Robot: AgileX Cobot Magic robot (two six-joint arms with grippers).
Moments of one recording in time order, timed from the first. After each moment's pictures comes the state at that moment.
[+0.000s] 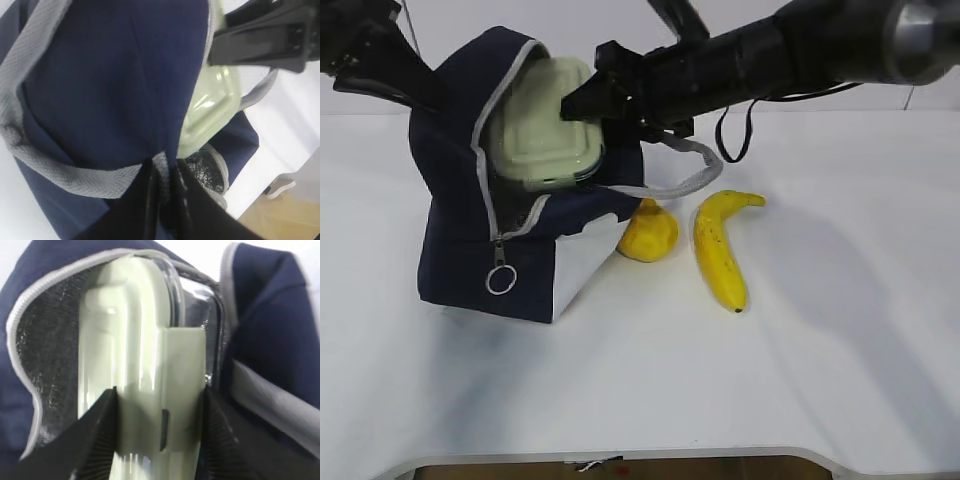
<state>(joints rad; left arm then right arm) -0.08 1.70 -1.50 -0.73 1.11 0.54 0.31 2.12 -1.71 1.29 0.81 -0.76</state>
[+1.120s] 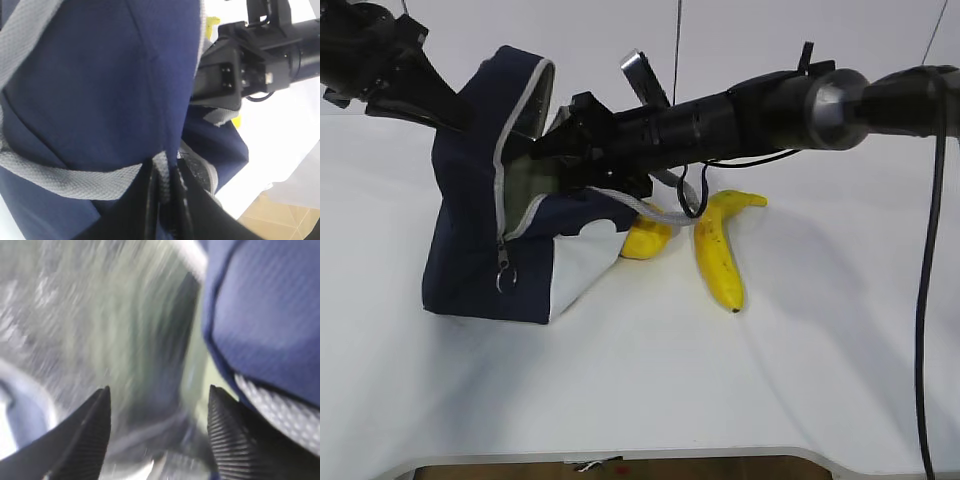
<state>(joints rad) -0.08 1.79 -1.50 -0.80 1.10 0.55 0.35 2.34 -1.78 1.49 0.87 -0.70</state>
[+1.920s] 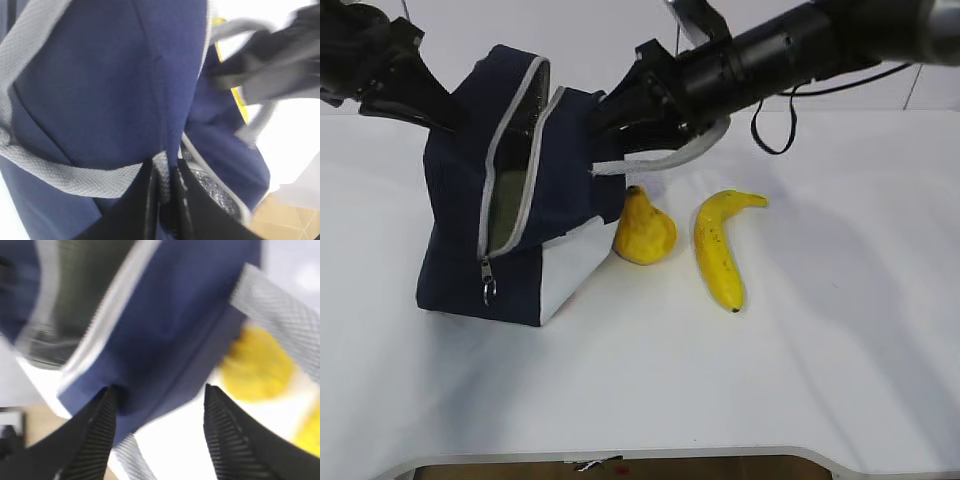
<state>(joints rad) -0.08 1.79 -1.50 -0.79 1.08 0.55 0.23 2.14 -1.77 1.19 1.12 -0.68</state>
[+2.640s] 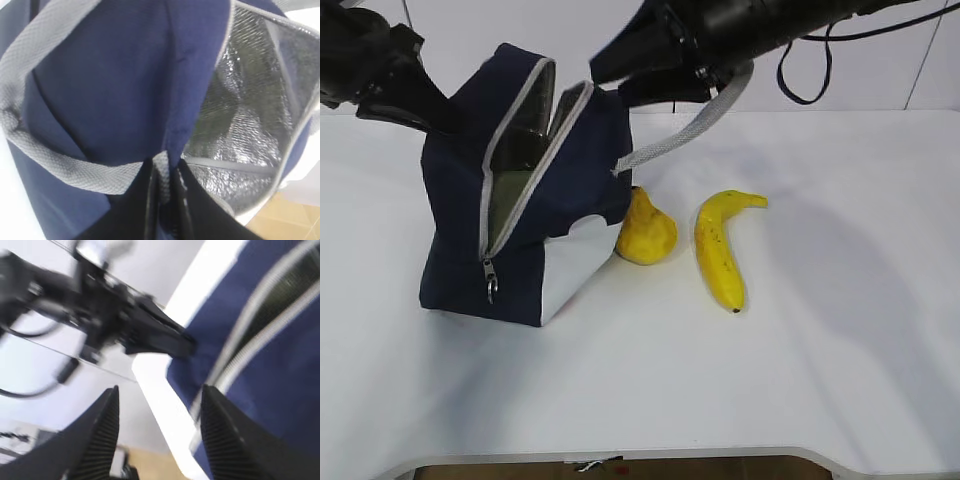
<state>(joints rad) -0.08 1.79 -1.50 -0.75 1.08 0.55 0.23 1.99 -1.77 1.11 1.18 -0.62</state>
